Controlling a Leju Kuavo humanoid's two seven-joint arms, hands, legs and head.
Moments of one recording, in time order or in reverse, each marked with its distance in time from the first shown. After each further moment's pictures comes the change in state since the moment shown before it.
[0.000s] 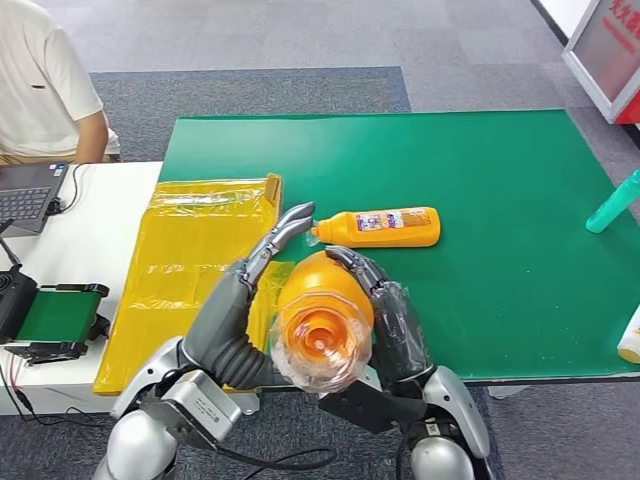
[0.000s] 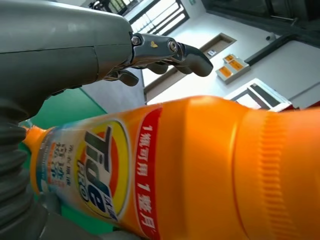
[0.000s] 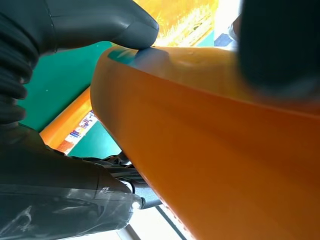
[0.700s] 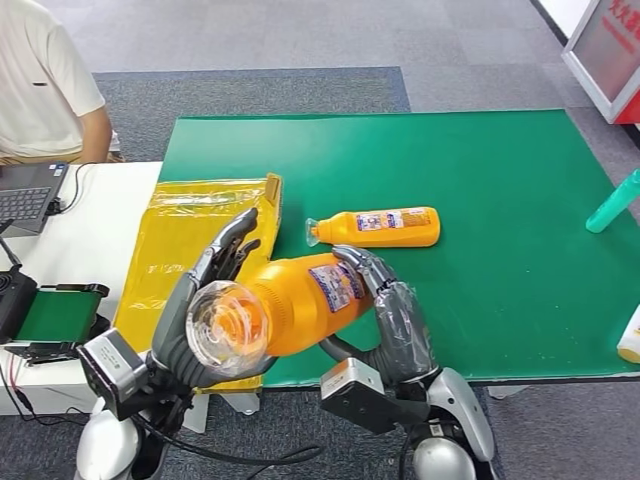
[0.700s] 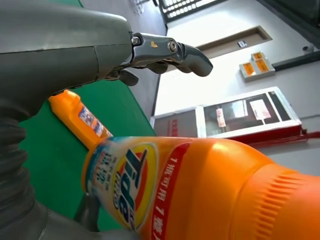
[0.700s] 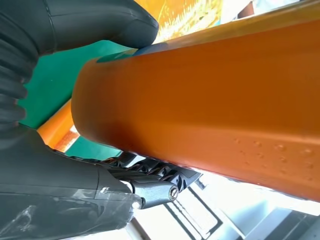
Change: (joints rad) left arm 0.108 -0.016 0.167 -0.004 0.331 -0.099 0.021; right arm 0.015 0.006 -0.025 -0.006 0.030 -0.008 -0.022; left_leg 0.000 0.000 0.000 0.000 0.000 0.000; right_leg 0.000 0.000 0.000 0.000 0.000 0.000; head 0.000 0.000
